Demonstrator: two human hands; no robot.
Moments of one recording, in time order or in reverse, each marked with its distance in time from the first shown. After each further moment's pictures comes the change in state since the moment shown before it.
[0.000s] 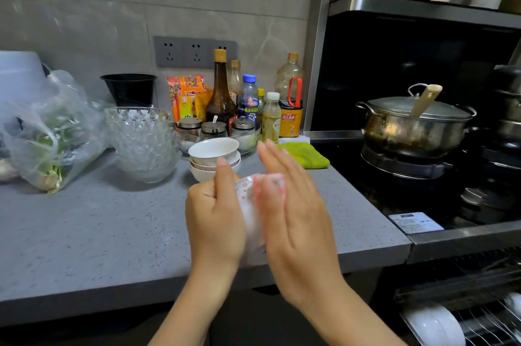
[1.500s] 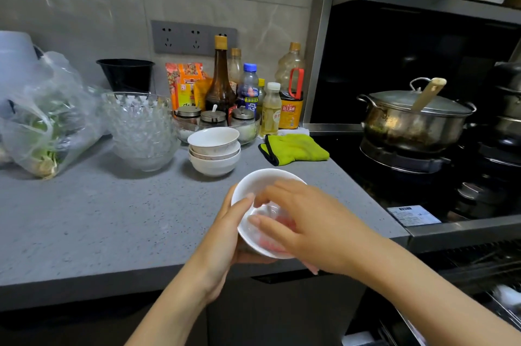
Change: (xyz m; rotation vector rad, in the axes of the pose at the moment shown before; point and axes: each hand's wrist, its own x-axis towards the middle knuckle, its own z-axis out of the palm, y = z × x) left_hand -0.014 -0.032 -0.027 -0.160 -0.520 -0.623; right_hand 0.017 0.022 -0.033 -0.396 -0.665 -0.077
